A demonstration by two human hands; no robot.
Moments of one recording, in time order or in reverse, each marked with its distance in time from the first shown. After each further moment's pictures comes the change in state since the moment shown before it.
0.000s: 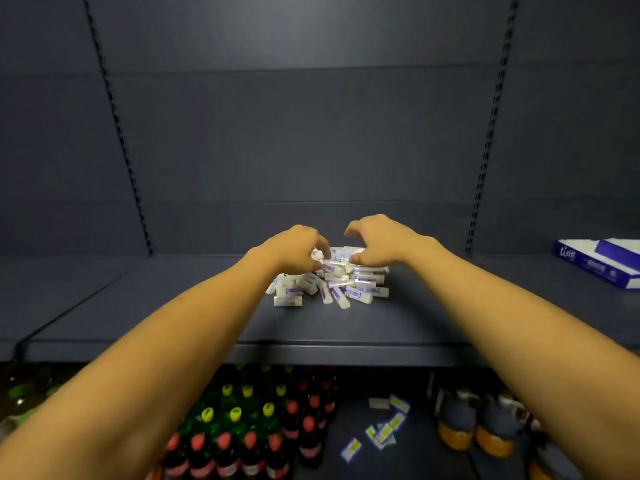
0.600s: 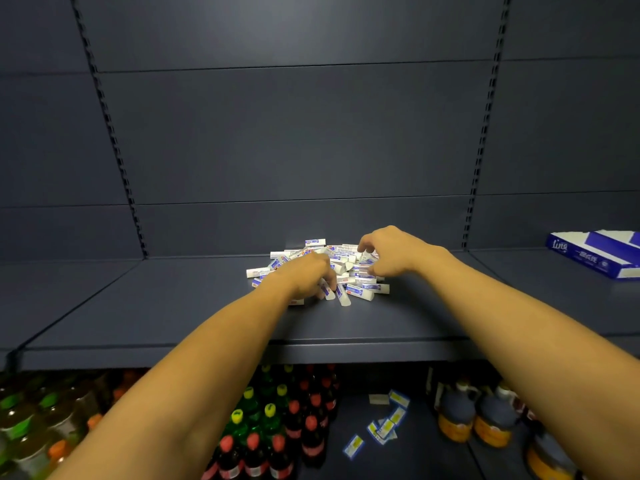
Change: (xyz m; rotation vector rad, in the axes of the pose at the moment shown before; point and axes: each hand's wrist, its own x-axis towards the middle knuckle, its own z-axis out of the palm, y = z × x) left_hand 0.018 -0.007 0.059 0.061 -0.117 0.090; right_hand -0.012 0.012 0.013 -0.022 -0.075 0.084
